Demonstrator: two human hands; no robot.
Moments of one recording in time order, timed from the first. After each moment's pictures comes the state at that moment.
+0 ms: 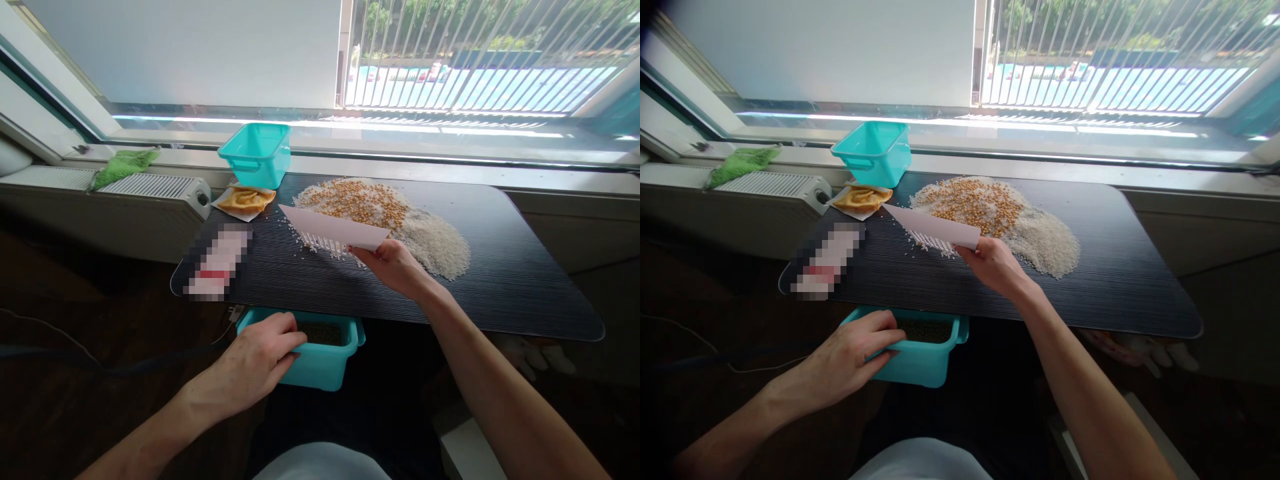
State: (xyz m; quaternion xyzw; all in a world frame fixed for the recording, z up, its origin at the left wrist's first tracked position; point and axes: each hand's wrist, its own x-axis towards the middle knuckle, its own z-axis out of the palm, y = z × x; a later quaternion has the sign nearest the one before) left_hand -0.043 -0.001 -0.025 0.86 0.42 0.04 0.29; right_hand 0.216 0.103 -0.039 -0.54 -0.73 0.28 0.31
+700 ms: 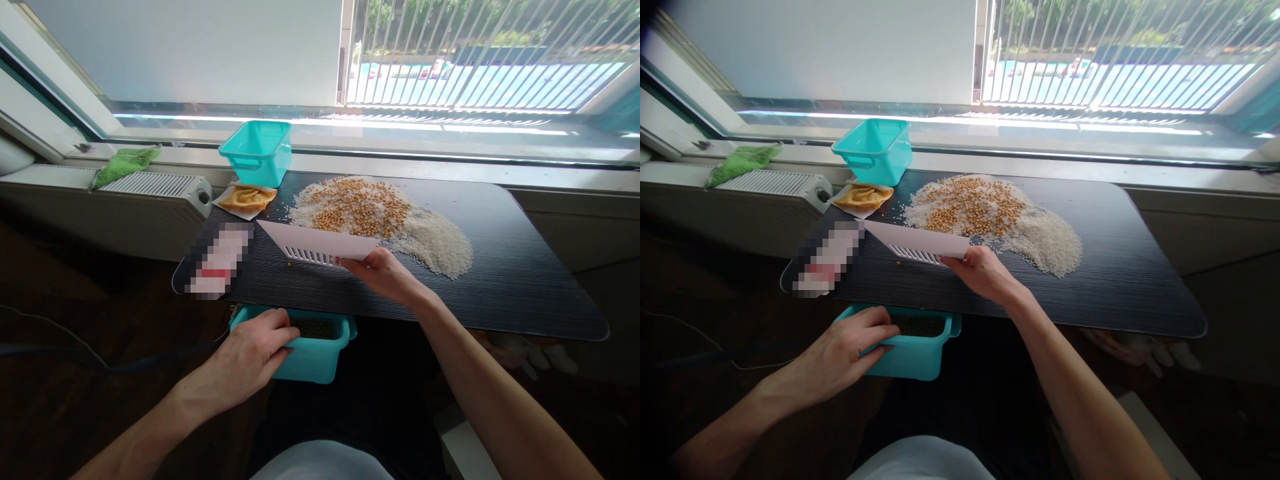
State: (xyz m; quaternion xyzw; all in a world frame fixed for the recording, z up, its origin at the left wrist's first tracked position) left_hand -0.054 0.001 -0.029 0.86 0.43 0.04 0.25; right_hand 0.198 0.094 -0.046 -0.47 -0.72 0.39 0.32
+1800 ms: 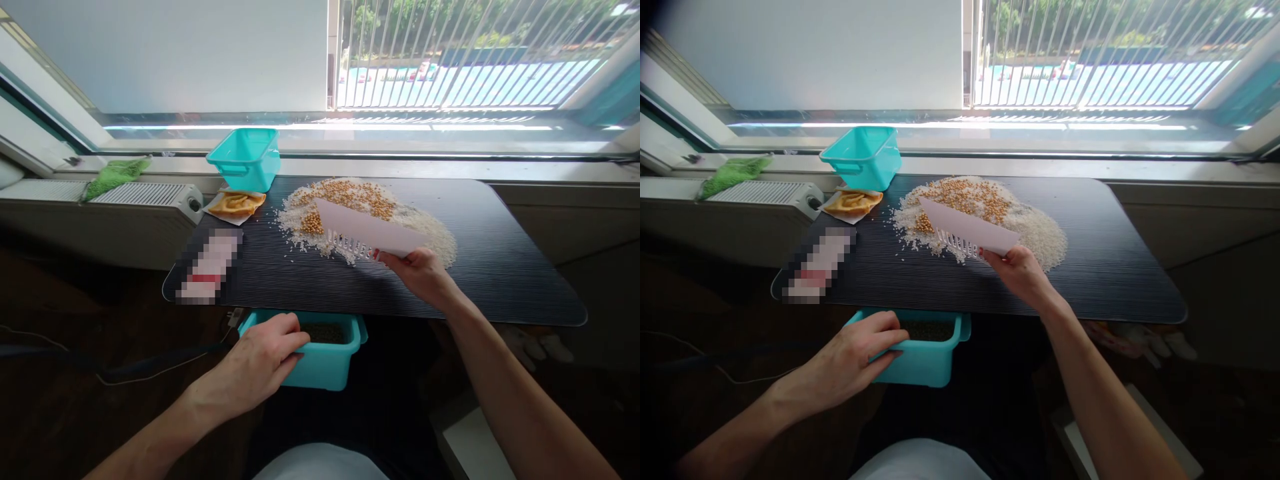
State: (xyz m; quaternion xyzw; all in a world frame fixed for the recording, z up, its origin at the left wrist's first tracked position) left_hand -0.028 -0.001 -0.022 0.87 0.40 0.05 0.27; right_hand 0.265 0.080 -0.050 -0.57 -0.64 0.34 0.38
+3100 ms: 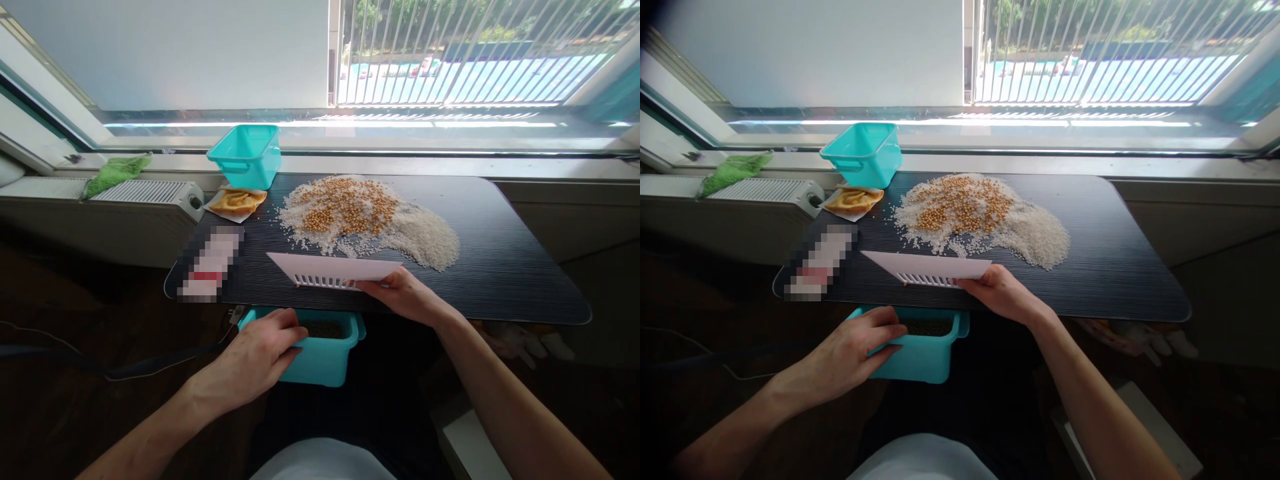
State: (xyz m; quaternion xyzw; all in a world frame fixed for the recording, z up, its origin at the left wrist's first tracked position) left_hand -0.032 0.002 -0.025 0.88 0.41 0.03 0.25; right_hand 0.238 0.058 -0.048 -0.46 -0.70 0.47 0.29
